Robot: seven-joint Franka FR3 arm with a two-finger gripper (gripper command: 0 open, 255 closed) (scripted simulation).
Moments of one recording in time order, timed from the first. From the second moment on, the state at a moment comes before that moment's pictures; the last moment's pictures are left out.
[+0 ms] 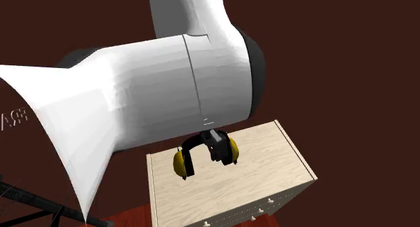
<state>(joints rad) -0.12 0.06 0.48 -2.13 -0.10 2.17 1.29</state>
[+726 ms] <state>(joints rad) -0.03 0.44 0.41 -1.85 -0.31 2.18 1.62</state>
